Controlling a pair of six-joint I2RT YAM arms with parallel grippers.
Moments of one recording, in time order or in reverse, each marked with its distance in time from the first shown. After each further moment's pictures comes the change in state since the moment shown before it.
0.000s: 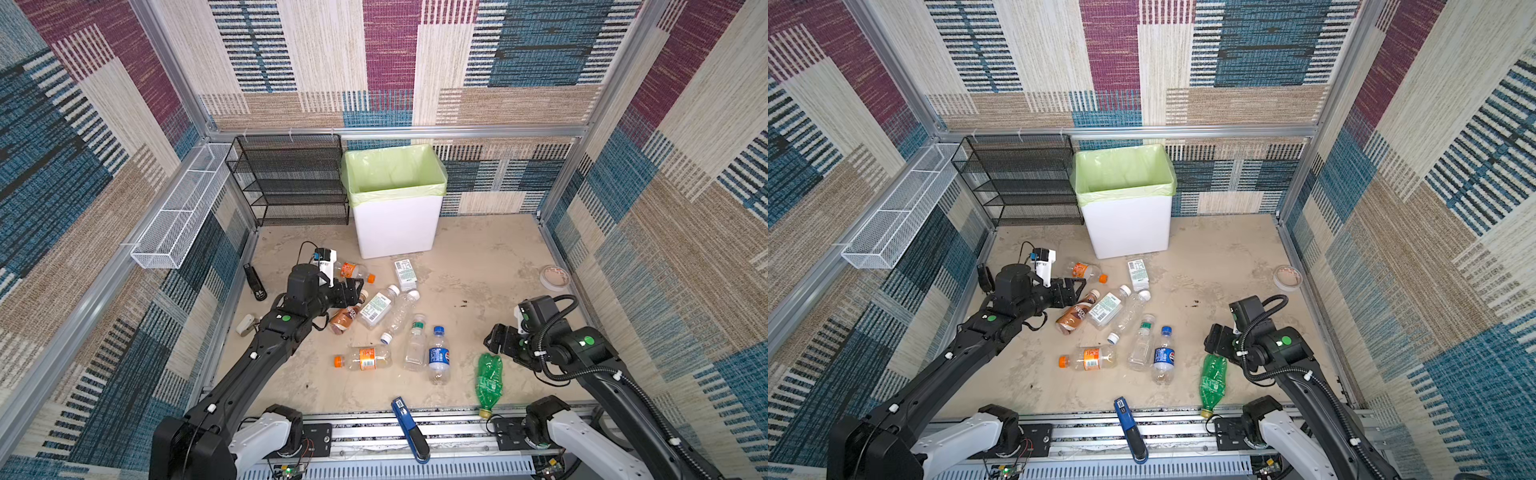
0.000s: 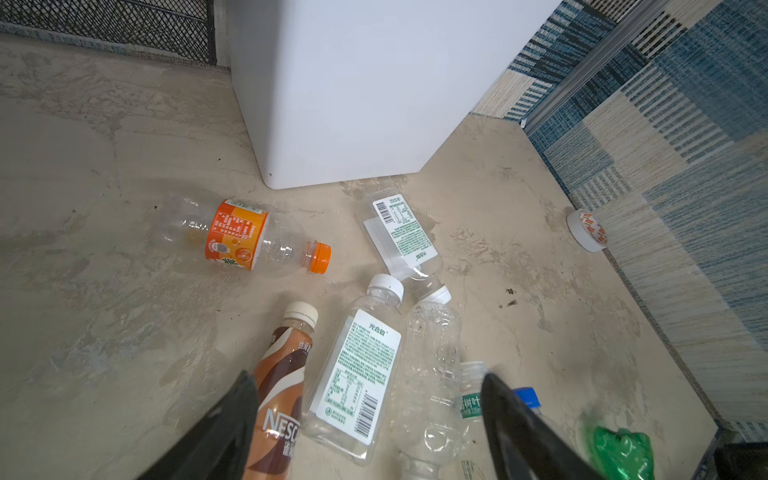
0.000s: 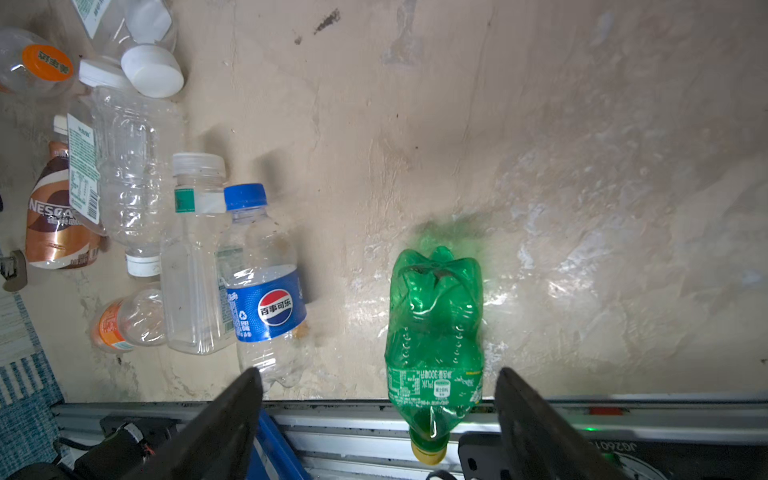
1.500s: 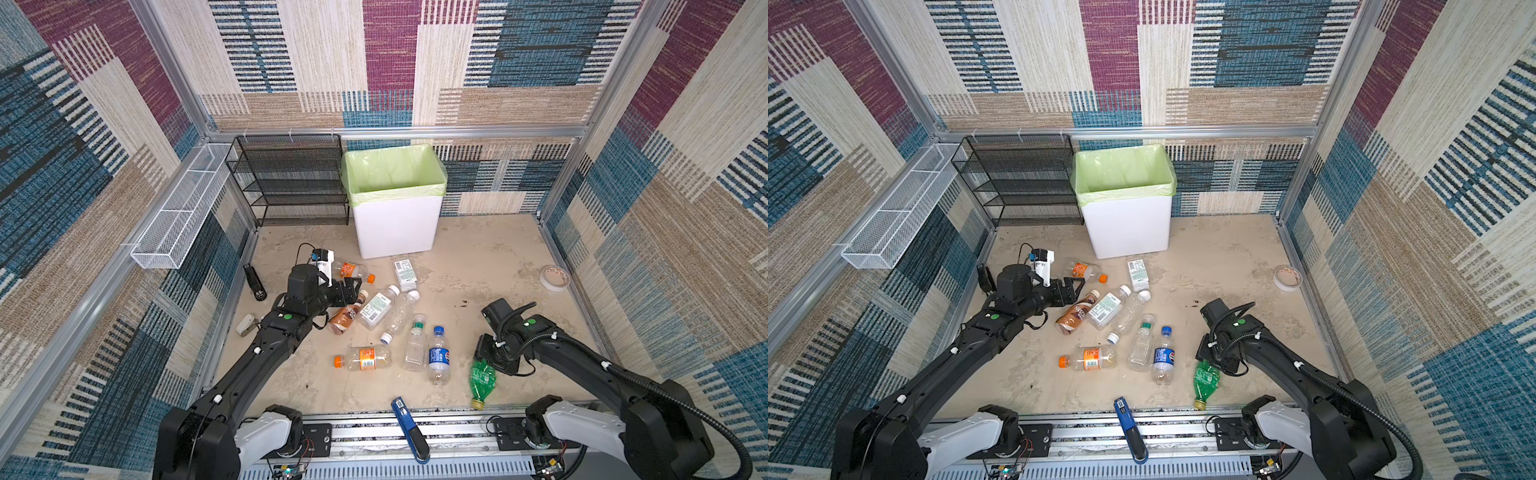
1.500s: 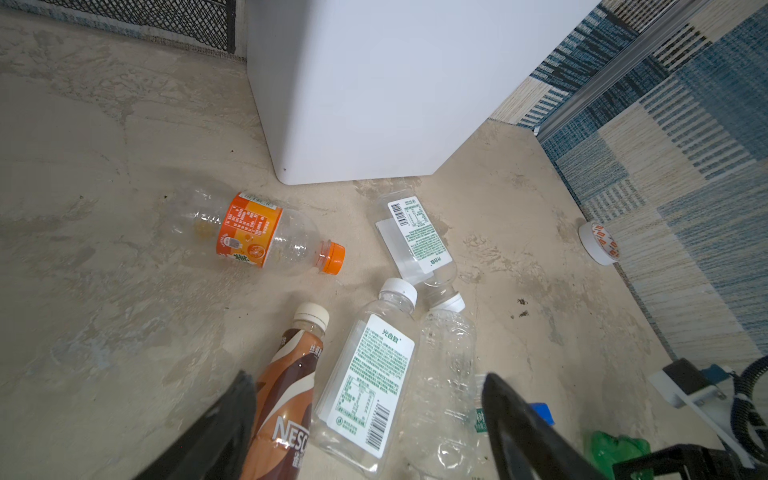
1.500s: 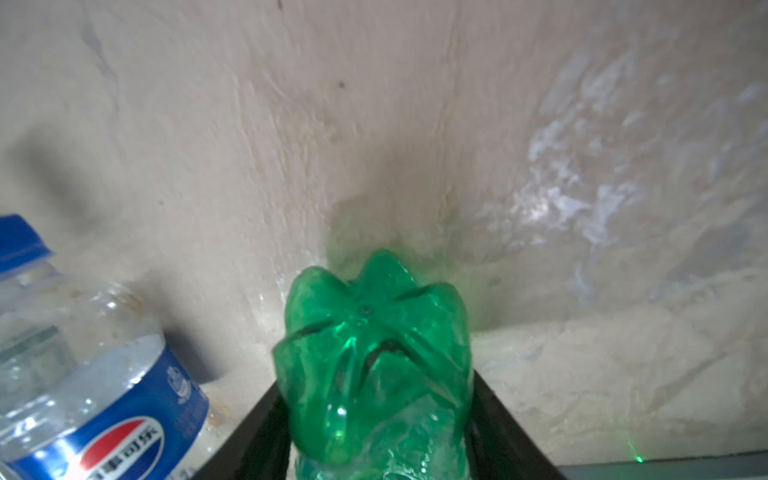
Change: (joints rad) left arm 0.031 0.042 -0.024 0.051 0.003 -0.027; right arm 0.088 0.370 -0.140 0.274 0.056 0.148
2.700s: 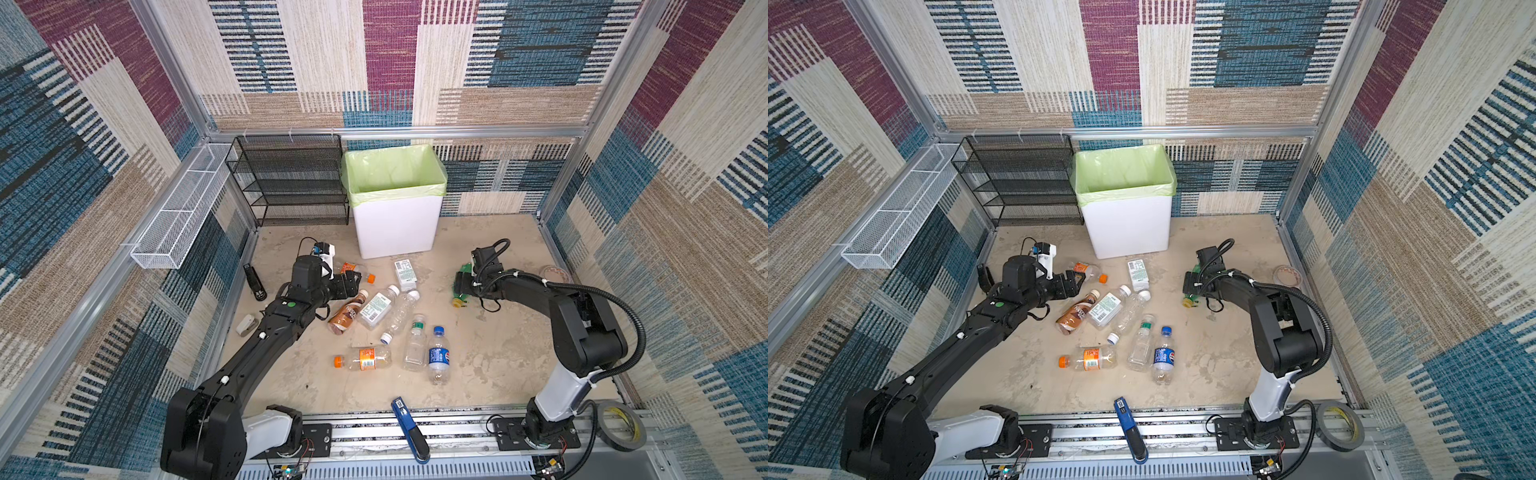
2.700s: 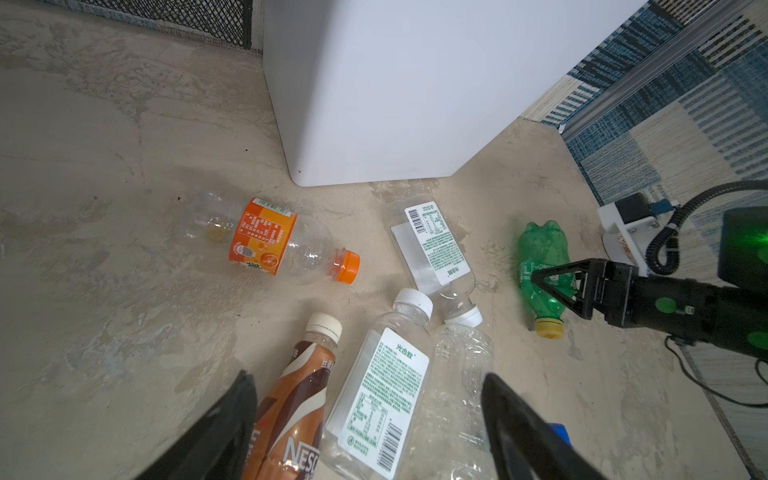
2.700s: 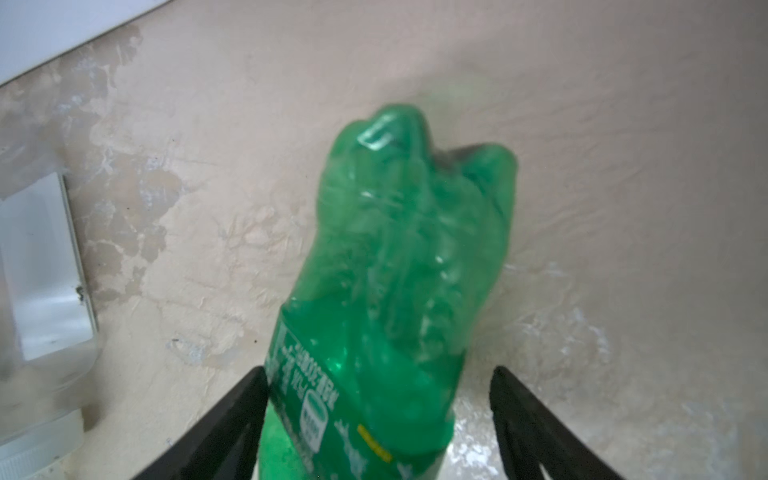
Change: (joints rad) left arm 0.005 0.090 0.087 -0.053 -0.027 -0.003; right arm -0.190 0.595 0.406 0.578 0.074 -0.483
